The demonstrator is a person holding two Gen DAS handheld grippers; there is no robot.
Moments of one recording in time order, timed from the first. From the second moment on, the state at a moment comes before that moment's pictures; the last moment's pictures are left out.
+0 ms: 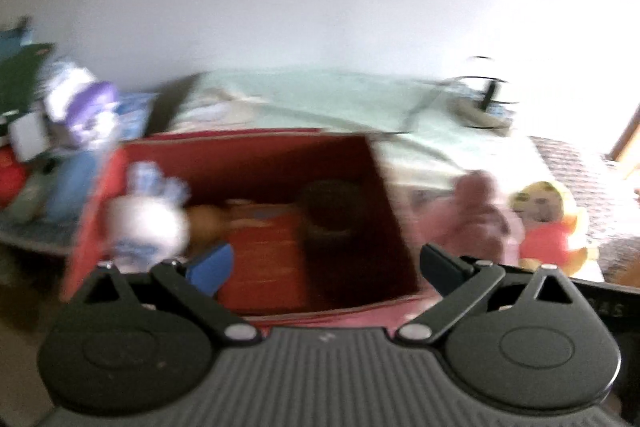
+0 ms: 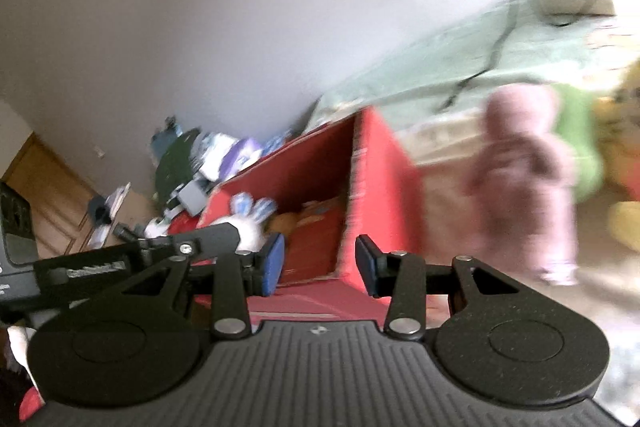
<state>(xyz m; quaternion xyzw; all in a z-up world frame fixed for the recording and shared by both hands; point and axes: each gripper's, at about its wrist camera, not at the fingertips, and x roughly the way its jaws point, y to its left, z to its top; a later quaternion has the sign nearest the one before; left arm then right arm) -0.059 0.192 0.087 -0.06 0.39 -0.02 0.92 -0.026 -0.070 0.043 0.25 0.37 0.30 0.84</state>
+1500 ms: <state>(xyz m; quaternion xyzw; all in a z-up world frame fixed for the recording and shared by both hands) 0.082 -0.071 -0.026 -0.10 0.54 -0.23 0.81 0.046 -0.317 -0.057 0.40 0.41 0.11 0.82</state>
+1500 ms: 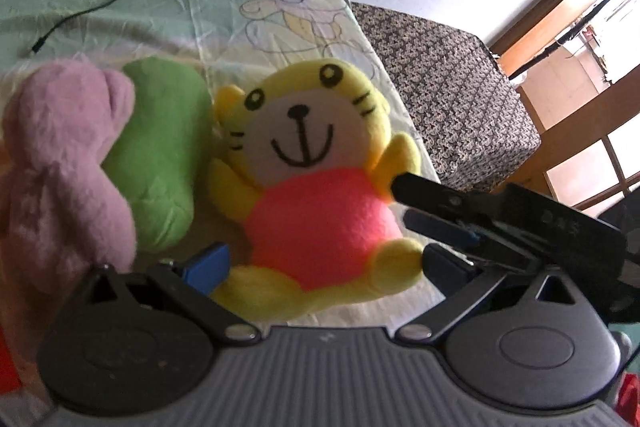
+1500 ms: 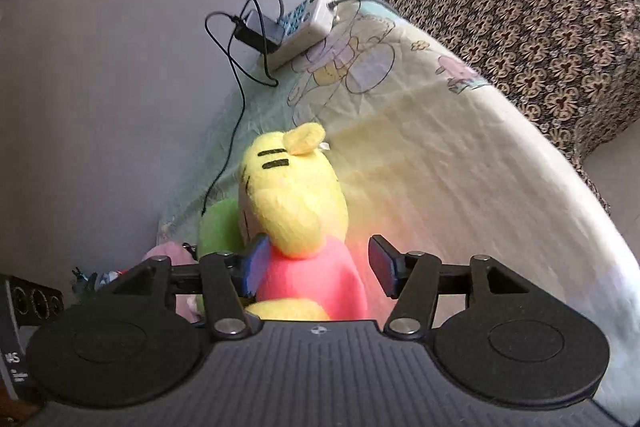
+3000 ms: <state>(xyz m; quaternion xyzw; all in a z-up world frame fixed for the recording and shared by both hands) -0.024 -0.087 0.000 0.02 0.48 -0.34 0.81 -0.040 -0.277 -0.037 0.37 0.45 0.20 0.79</state>
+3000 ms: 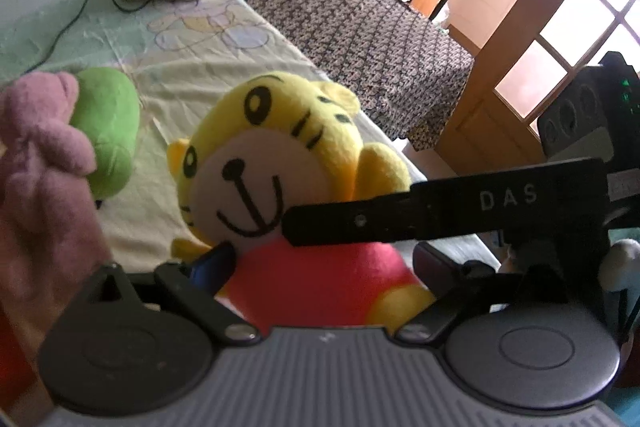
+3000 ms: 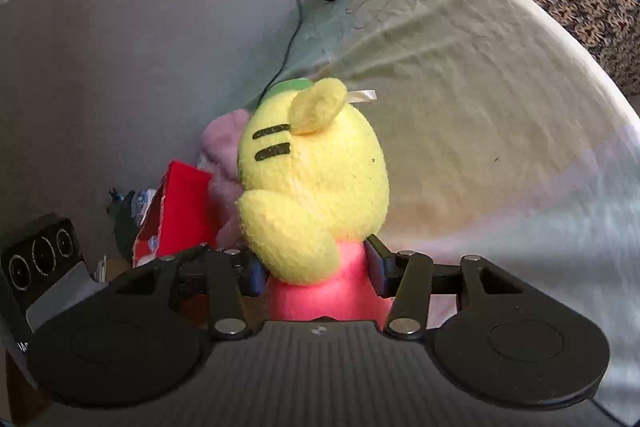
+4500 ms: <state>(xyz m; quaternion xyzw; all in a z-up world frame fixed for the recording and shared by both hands) -0.049 0.191 0.094 -0.03 0.32 -0.19 0.93 -0.019 -0.006 0.067 0.28 0.35 0.33 0.83</state>
